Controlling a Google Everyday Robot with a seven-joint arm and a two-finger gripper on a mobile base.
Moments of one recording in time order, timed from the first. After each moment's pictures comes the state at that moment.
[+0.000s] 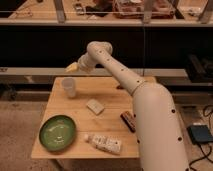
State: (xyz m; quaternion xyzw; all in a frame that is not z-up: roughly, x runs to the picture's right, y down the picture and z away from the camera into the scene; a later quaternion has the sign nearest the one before) arm -0.159 -0.107 0.887 0.09 -0.33 -0.67 0.66
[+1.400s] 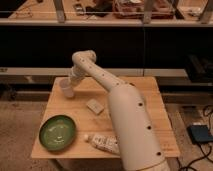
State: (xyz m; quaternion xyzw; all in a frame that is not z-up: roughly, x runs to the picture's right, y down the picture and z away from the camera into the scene) arm -0.208 -0.046 0.947 0.01 -0.34 -0.70 0.63
